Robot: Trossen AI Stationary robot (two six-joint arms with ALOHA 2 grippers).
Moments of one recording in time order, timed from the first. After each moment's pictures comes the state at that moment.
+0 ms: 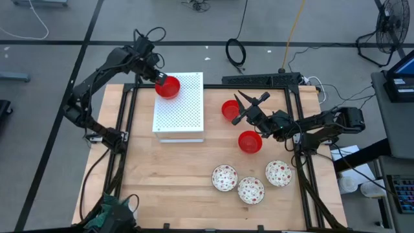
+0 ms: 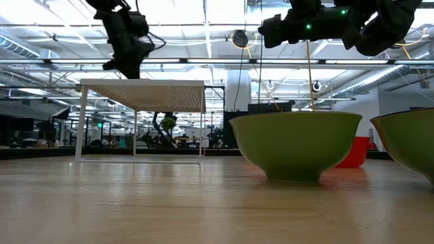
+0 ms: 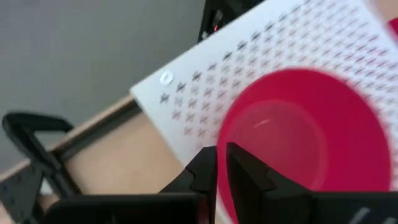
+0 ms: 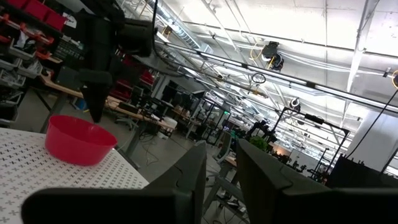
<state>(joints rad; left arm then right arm) 0.98 1.48 1.47 -1.06 0.13 -0.04 -0.08 1.39 0.53 1.33 0.66 -0.77</state>
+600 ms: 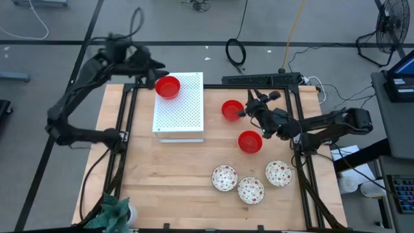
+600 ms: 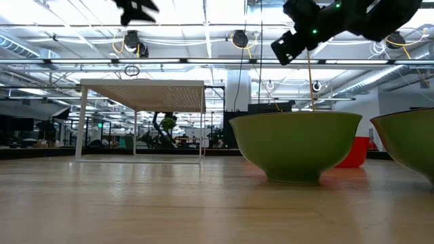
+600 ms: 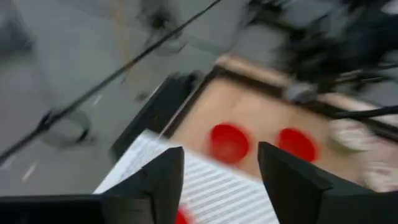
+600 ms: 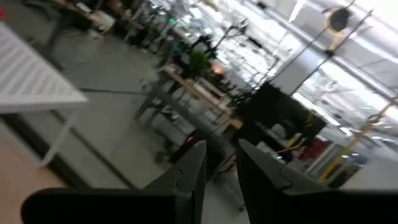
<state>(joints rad) 0.84 1.16 1.47 -0.76 0.49 0.10 -0.06 1.26 0.57 0.92 1.12 -0.81</state>
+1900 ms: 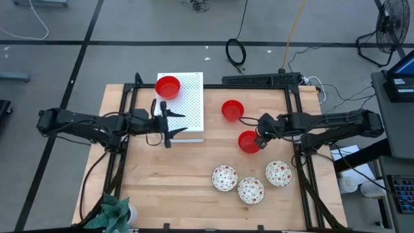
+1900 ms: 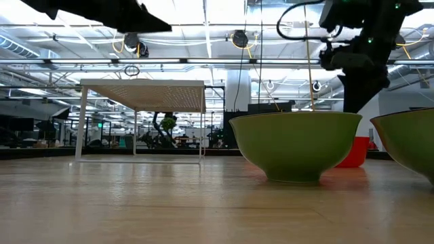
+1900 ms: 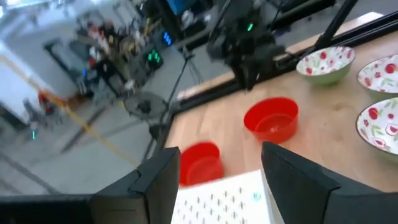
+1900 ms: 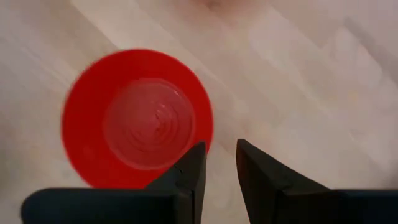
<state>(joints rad) 0.01 0.96 0.60 0.21 -0.18 0.46 -0.07 1.08 0.74 -0.90 0.24 0.74</state>
